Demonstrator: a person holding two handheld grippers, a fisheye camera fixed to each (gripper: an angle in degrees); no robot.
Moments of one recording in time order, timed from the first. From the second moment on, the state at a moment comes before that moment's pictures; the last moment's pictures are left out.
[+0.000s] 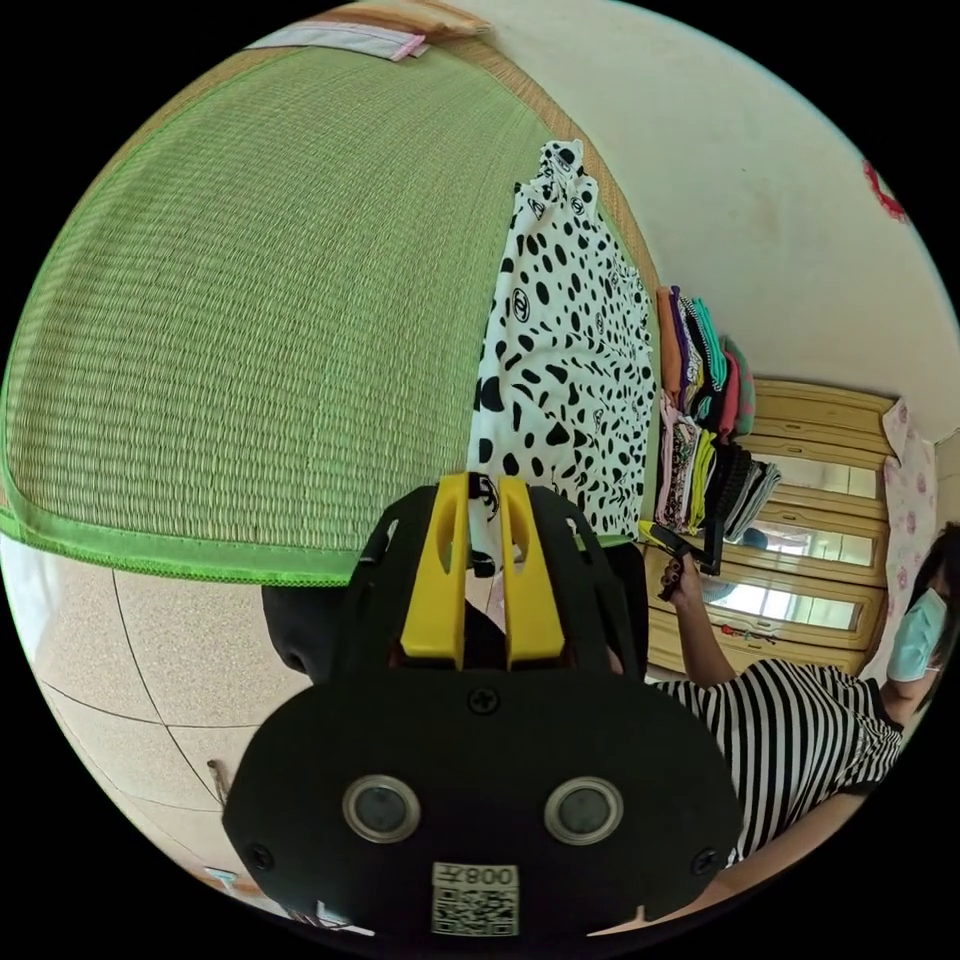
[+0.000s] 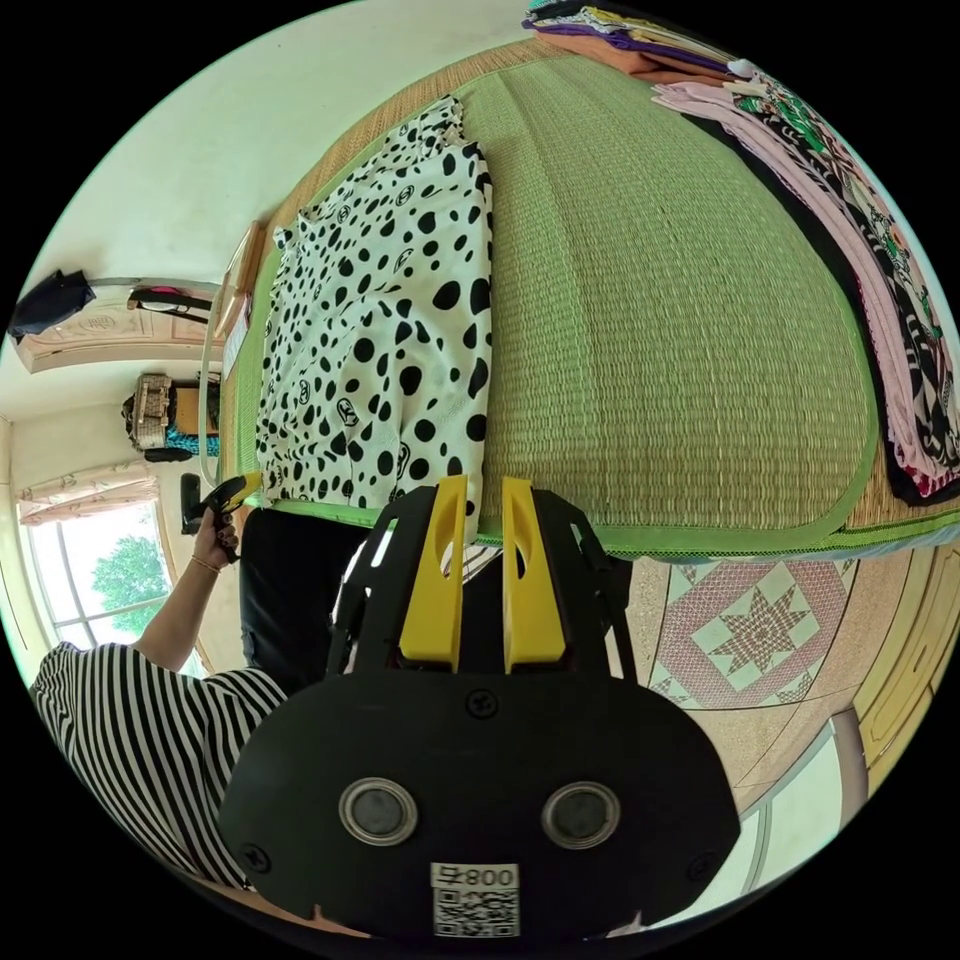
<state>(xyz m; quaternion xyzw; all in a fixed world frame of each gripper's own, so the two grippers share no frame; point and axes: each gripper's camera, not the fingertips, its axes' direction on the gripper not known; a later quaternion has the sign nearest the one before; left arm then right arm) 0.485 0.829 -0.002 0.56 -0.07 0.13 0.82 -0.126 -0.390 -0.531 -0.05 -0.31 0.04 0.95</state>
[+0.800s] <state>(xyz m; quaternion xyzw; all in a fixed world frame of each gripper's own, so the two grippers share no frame) 0.464 0.919 0.049 0.55 -0.06 0.12 0.82 -0.139 -0.387 -0.596 -0.05 -0.31 0.05 0.95</state>
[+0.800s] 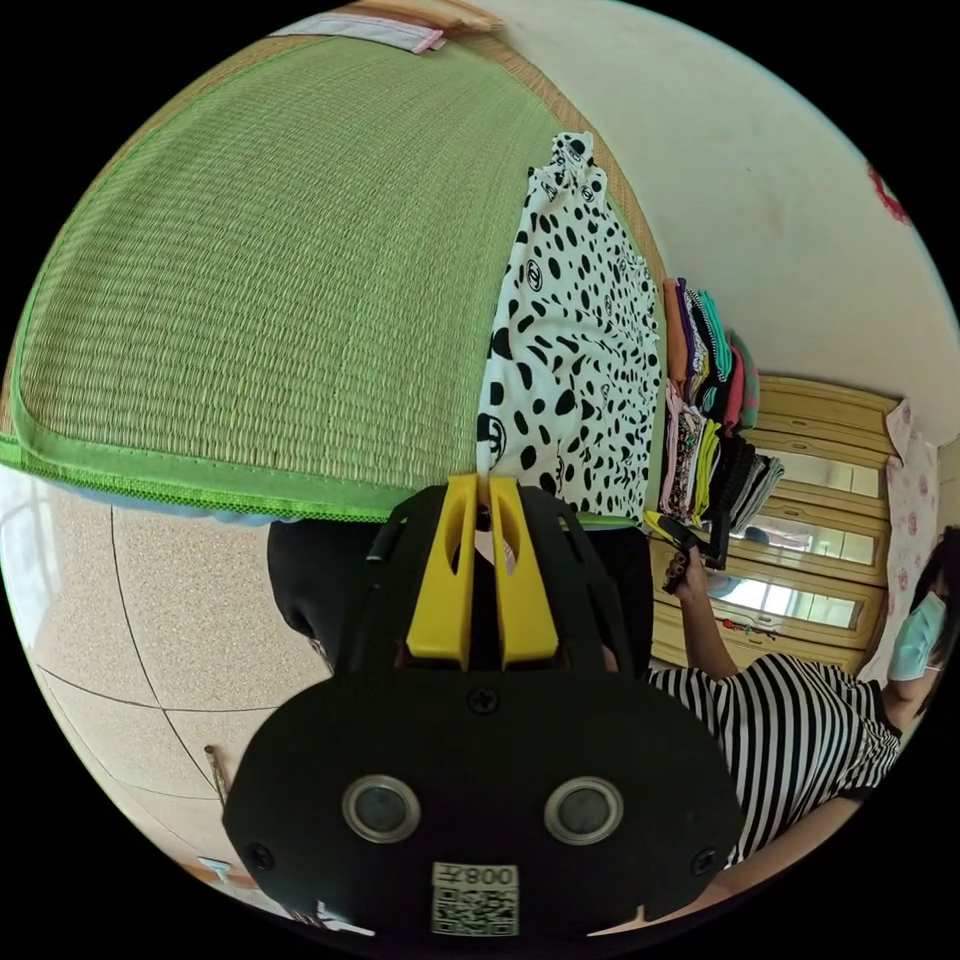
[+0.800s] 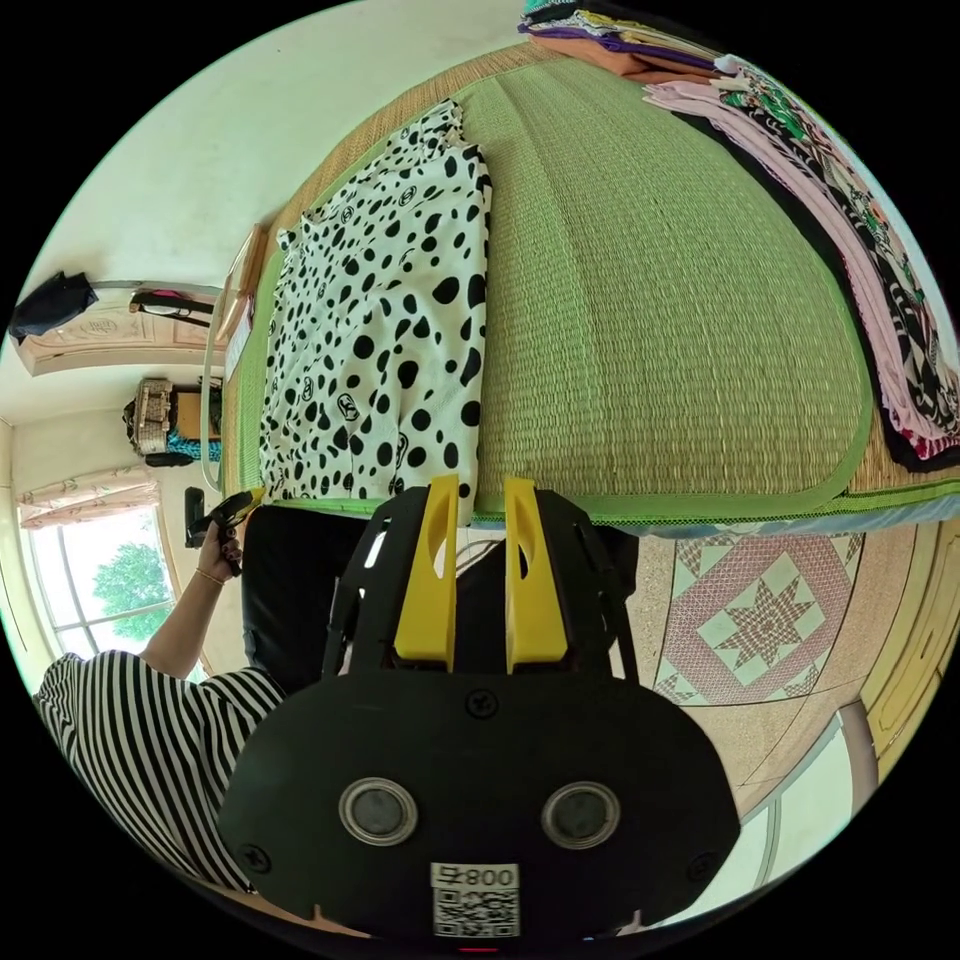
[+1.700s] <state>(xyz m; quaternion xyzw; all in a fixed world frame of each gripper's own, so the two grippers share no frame) 0.447 1.012 0.082 0.54 -0.05 0.14 0.83 -0.156 -0.403 -0.645 -0.07 -0.32 0.05 0.94</state>
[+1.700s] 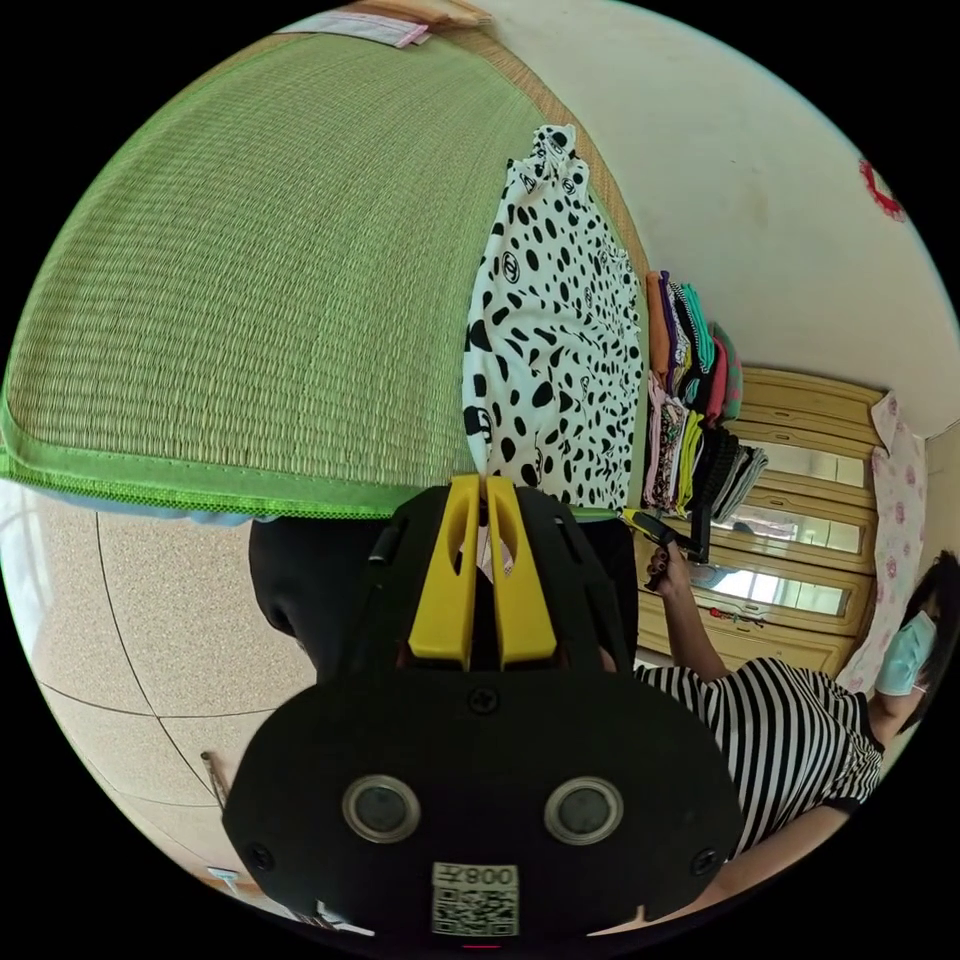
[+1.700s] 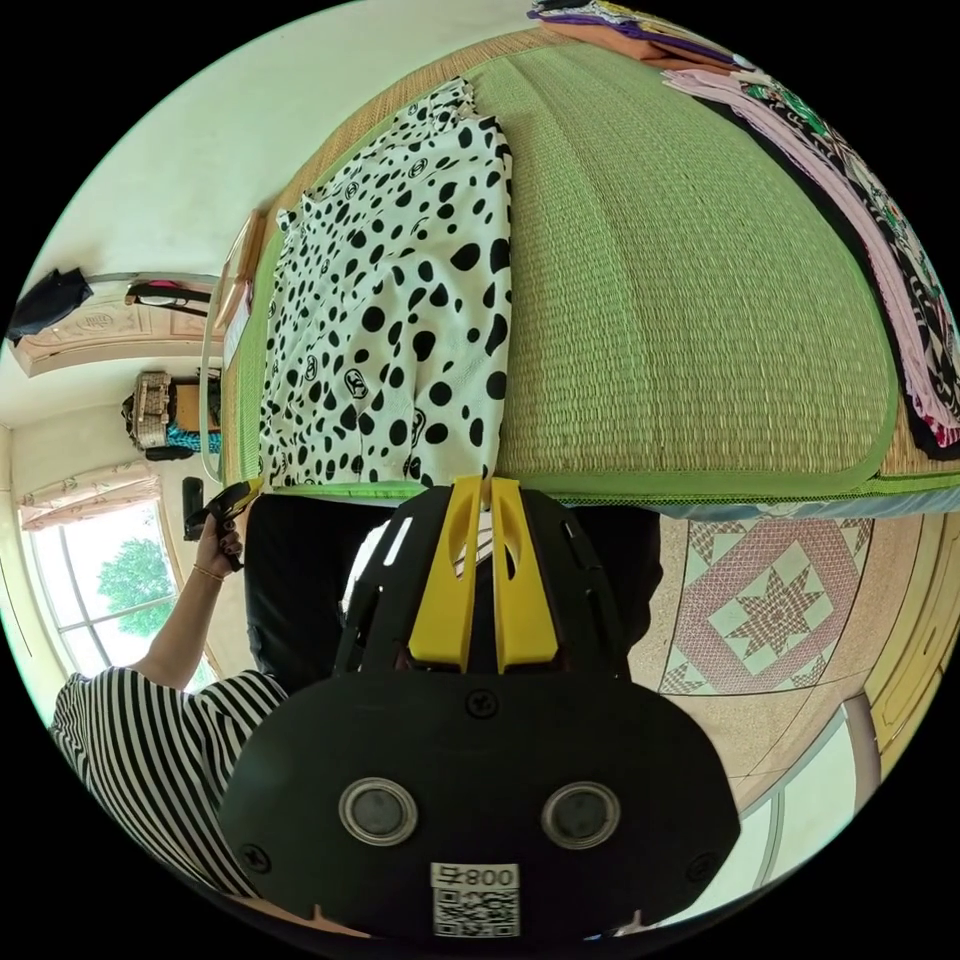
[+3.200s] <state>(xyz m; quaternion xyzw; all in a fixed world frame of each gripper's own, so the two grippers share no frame) 0.323 1.238 0.207 0.59 0.08 0.23 0.77 -0.038 -0.254 -0.787 0.03 -0.47 0.02 0.88</state>
